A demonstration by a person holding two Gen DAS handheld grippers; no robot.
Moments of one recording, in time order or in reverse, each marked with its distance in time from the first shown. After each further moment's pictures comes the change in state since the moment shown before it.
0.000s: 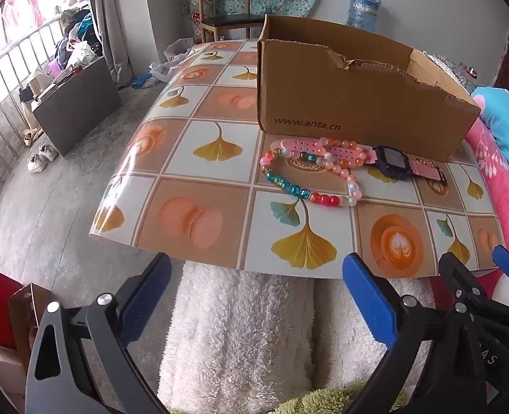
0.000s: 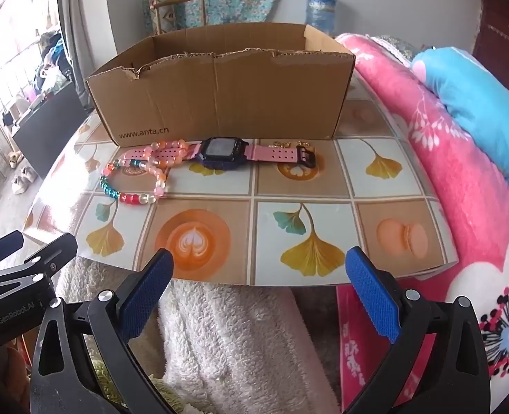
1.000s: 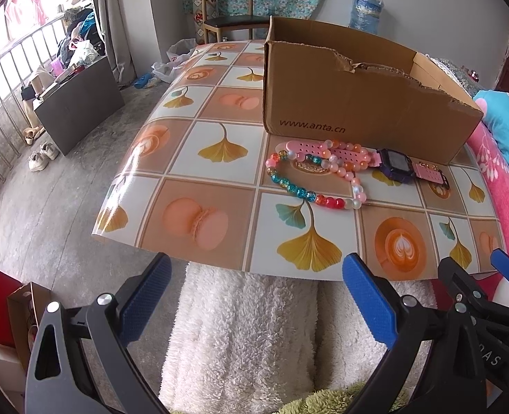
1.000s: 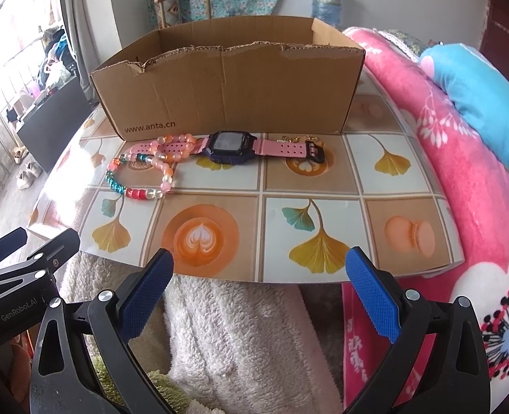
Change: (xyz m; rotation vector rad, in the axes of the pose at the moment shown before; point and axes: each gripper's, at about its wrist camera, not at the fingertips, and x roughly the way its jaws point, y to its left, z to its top) left arm 0.000 0.005 0.001 -0.006 -0.002 0.003; right arm 0.003 0.003 0.000 -0.007 0.028 0.027
